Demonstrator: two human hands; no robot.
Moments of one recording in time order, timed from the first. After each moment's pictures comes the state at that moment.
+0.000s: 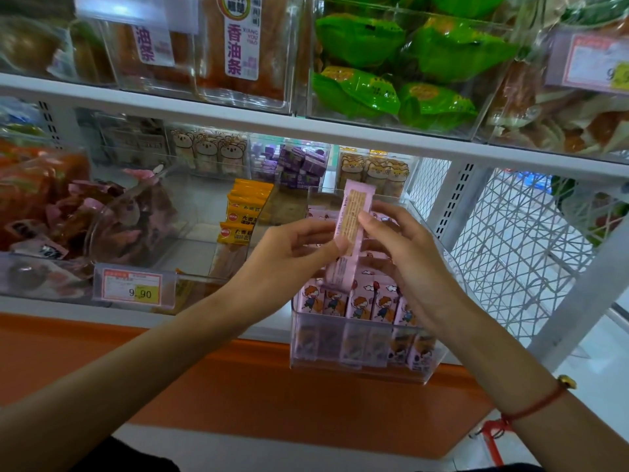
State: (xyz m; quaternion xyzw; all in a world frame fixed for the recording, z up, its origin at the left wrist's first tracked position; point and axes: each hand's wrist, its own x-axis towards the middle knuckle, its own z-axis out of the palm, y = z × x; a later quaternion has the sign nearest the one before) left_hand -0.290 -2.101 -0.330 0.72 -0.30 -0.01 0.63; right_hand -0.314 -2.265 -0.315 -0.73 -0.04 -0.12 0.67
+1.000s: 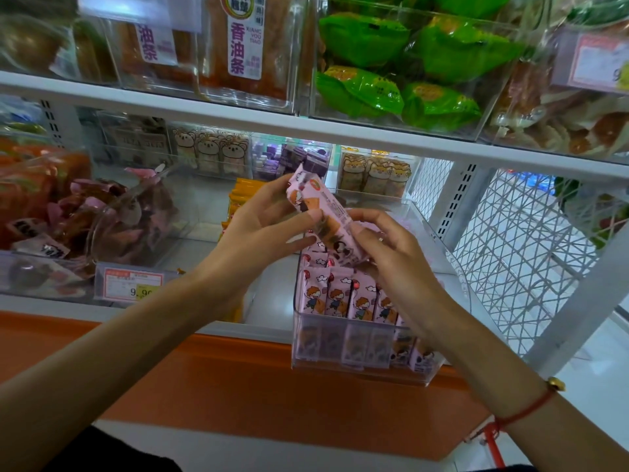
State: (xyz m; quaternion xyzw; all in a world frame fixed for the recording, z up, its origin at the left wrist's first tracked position) left_hand -0.281 -2.081 -0.315 0.64 -0.20 -0.04 0.74; right_hand -0.313 -2.255 -0.320 -0.74 -0.11 -0.09 0.66
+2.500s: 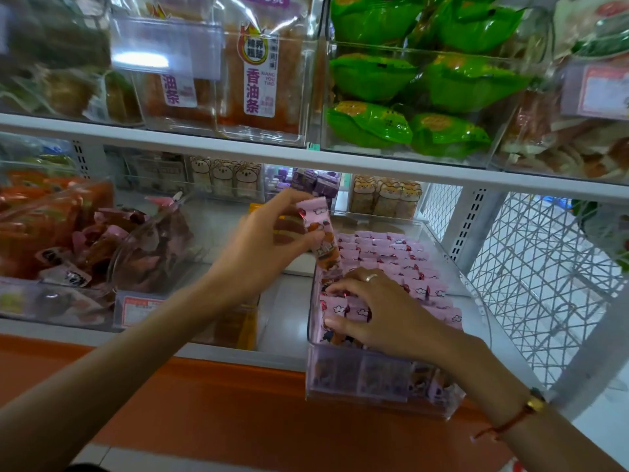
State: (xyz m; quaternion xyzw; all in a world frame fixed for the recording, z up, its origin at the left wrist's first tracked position) left_hand -0.252 -2.071 -0.306 0.78 -0.29 0.15 0.53; right_hand -0.286 -2.270 -0.351 -0.96 -0.19 -0.05 0.19
